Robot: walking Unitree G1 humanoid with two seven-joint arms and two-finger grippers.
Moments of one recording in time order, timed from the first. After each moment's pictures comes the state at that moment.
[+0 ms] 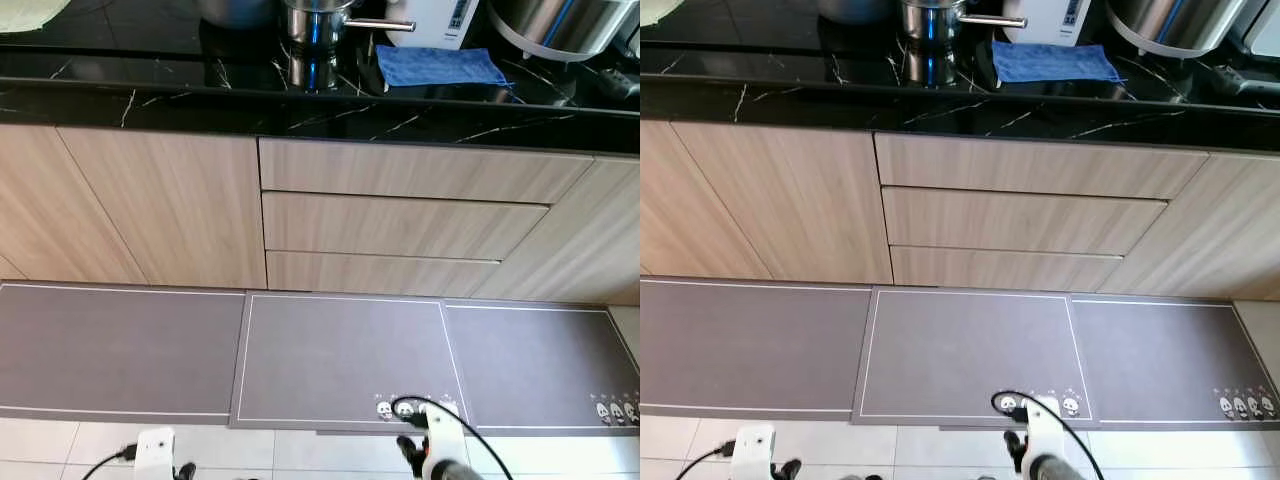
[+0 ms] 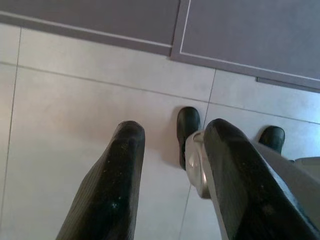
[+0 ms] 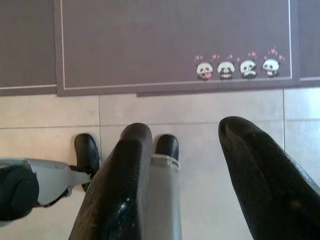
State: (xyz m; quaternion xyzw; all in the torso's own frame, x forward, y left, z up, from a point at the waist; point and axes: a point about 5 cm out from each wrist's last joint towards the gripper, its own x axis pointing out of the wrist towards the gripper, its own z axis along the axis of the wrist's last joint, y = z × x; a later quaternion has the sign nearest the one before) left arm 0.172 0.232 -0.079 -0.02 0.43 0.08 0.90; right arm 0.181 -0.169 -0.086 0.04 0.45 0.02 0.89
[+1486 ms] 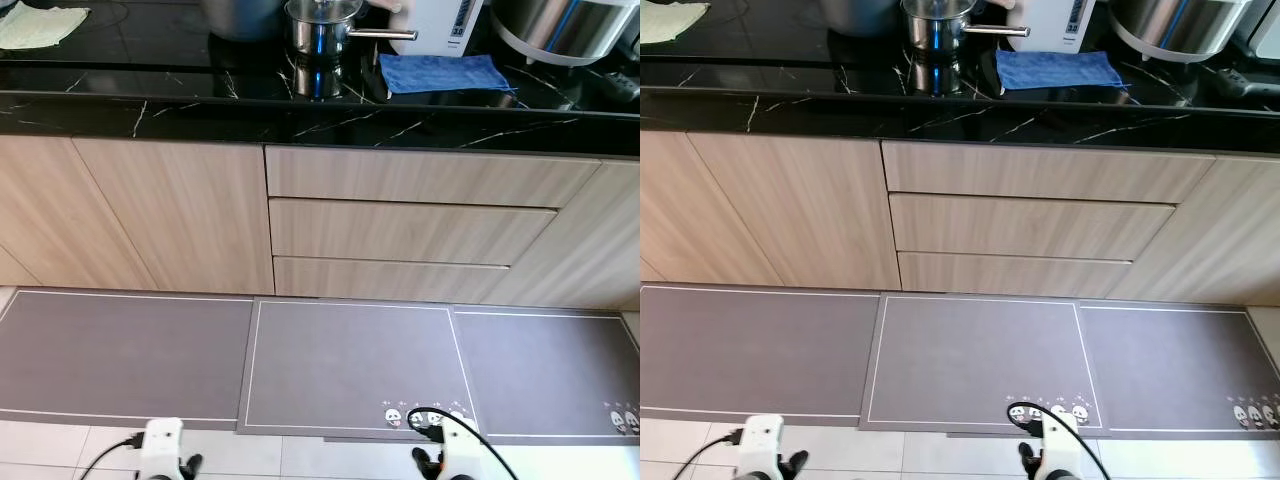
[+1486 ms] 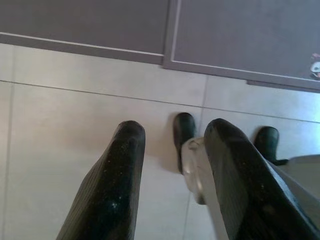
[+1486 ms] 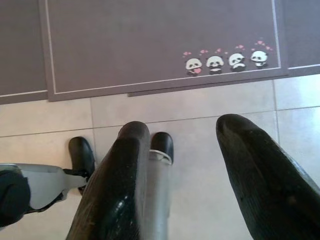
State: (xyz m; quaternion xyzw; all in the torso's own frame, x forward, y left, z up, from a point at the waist) left arm 0.179 0.226 -0.077 -0.02 0.43 0.04 0.90; right arm 0.168 -0.186 -0.089 0.05 0.45 -0.01 0.89
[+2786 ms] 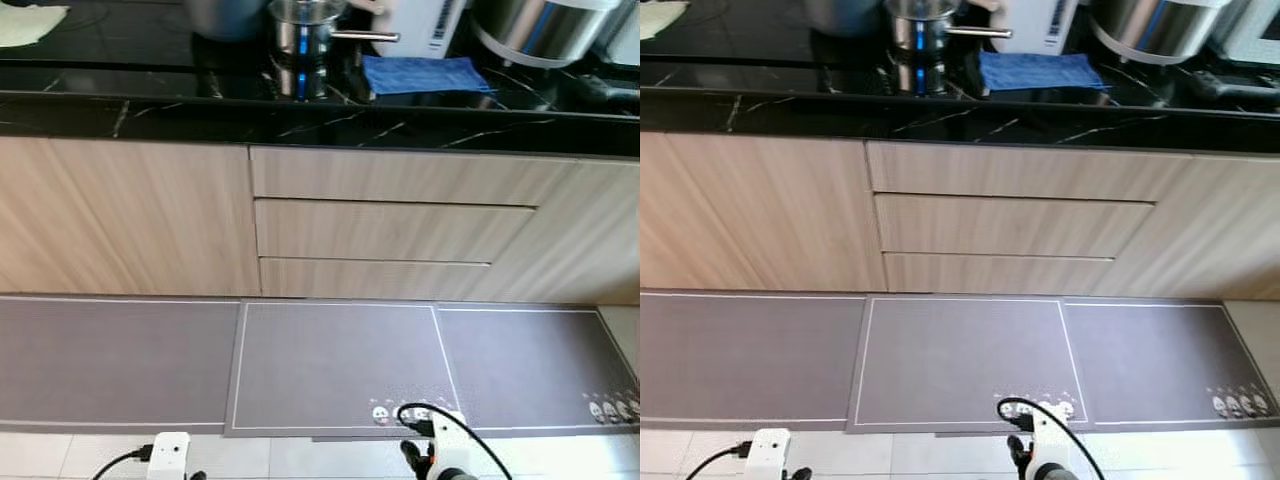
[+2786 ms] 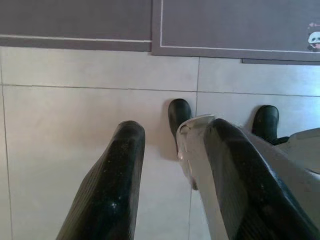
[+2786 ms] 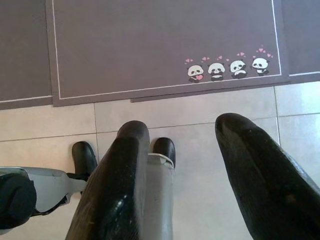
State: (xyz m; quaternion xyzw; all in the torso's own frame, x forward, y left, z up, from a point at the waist) left arm 0.165 0.220 -0.085 0.01 0.45 0.03 0.89; right arm 0.175 -0.172 -0.087 0.06 0.44 0.02 0.90
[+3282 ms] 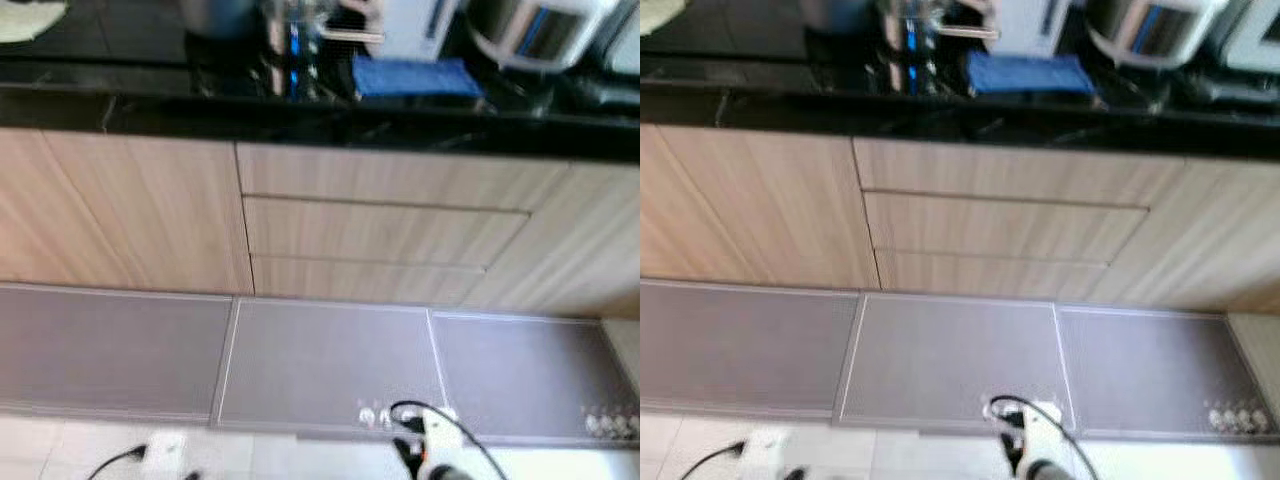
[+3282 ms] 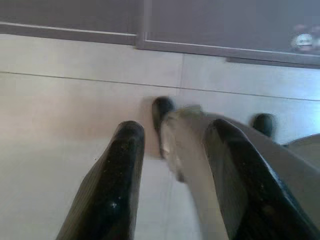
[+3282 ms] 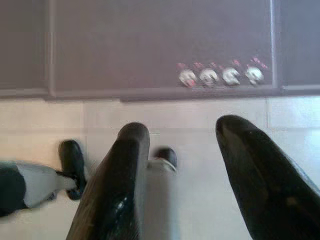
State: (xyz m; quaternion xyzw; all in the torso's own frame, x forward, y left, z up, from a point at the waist) left arm 0.167 0.216 -0.085 0.01 0.45 0.03 0.89; right arm 0.174 -0.170 -0.088 0.05 0.44 0.03 0.89
